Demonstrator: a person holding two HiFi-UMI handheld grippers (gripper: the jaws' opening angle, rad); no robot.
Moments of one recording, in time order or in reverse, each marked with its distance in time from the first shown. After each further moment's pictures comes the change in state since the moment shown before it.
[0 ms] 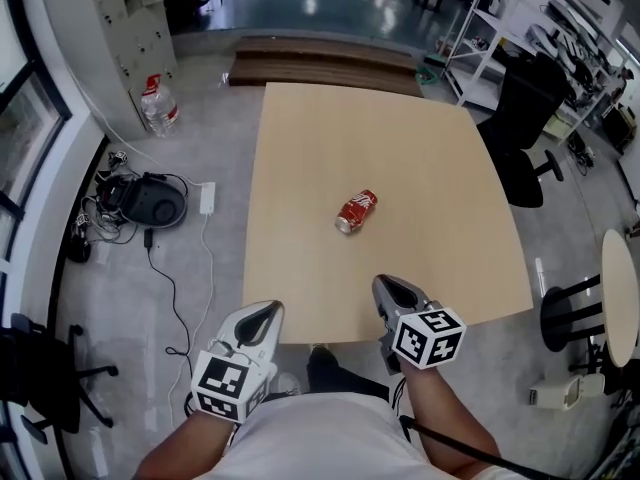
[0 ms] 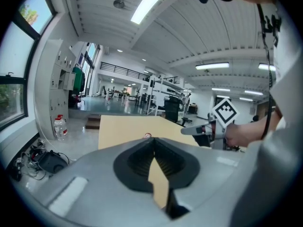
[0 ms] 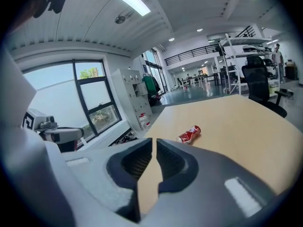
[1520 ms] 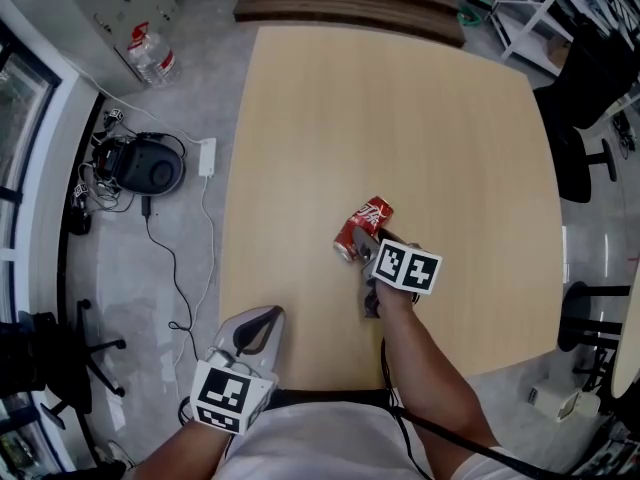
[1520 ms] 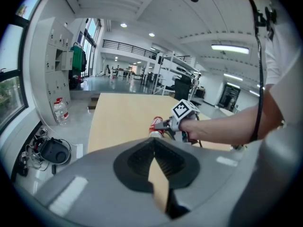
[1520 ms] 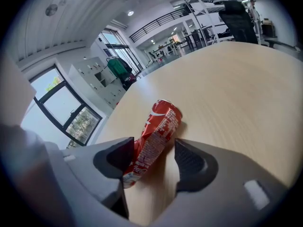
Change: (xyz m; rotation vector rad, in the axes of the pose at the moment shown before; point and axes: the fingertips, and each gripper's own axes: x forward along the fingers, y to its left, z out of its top) left arm 0.115 0.040 -0.036 -0.067 0.310 0.044; right arm 0.228 -0.146 -0.058 0.378 0.289 -0.115
